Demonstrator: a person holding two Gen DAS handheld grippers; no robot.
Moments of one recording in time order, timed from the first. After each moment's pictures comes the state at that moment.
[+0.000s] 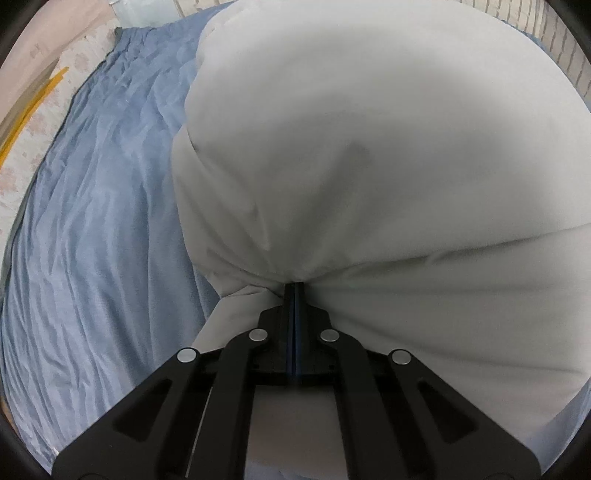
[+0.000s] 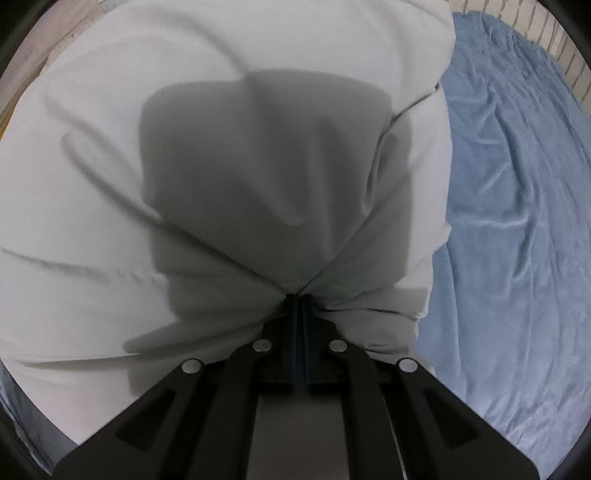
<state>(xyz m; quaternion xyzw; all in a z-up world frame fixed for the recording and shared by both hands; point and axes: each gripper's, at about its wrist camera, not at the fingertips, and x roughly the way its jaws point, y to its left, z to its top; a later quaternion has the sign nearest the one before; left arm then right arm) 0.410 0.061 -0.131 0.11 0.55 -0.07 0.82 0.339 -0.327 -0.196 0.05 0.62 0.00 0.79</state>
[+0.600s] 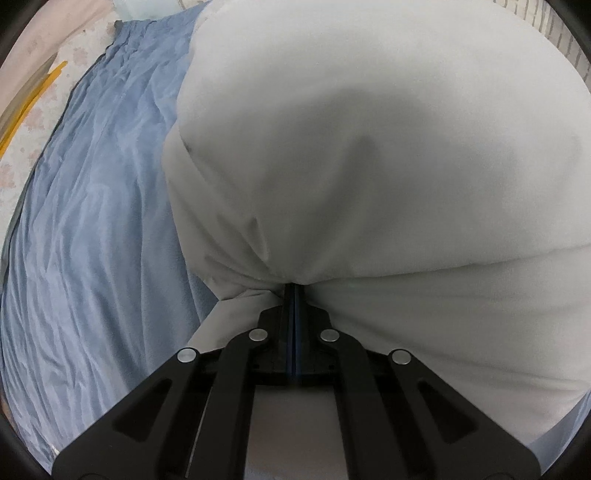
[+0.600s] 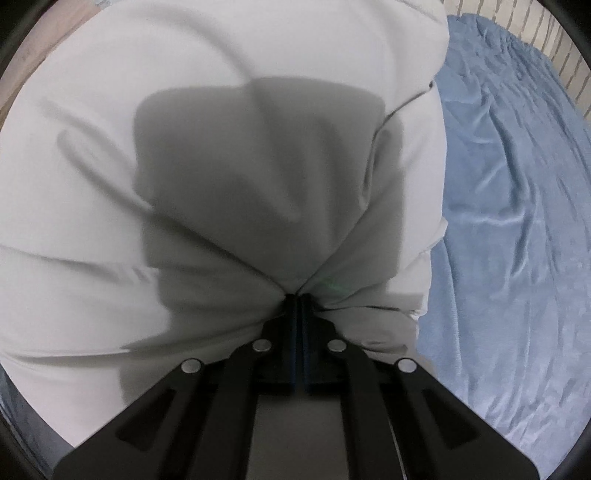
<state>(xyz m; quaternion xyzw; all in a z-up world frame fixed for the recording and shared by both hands) 0.421 0.044 -0.130 0.12 0.56 -0.05 0.82 0.334 -0.320 -0.192 0.03 0.61 -0.02 0.79</state>
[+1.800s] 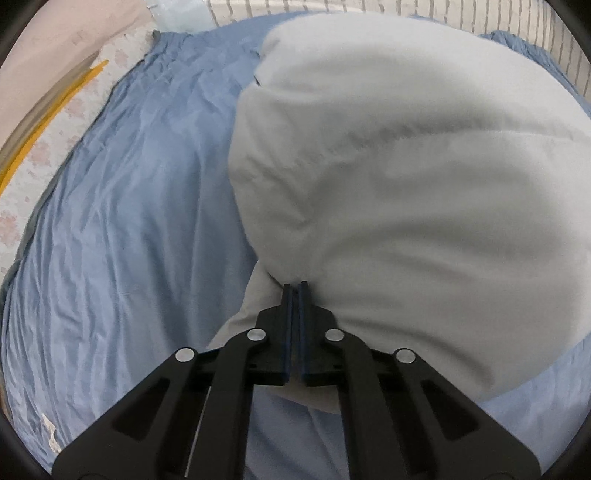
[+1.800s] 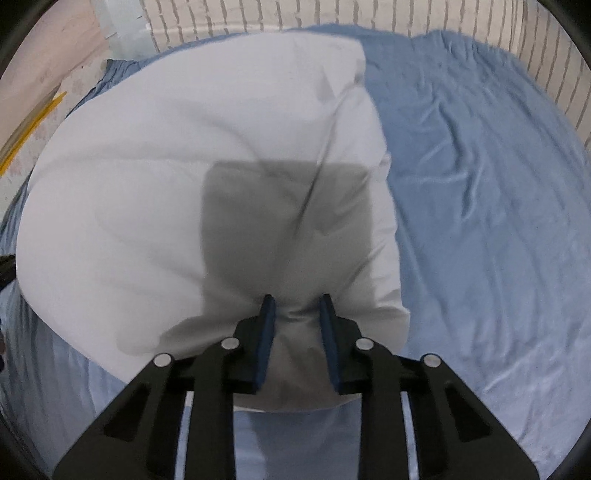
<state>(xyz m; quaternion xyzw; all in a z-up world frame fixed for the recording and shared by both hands) 0.365 0.080 -0.138 0.11 0.52 -0.02 0.85 0.246 -0.315 -0.167 0.07 0.54 -0.03 0.84</state>
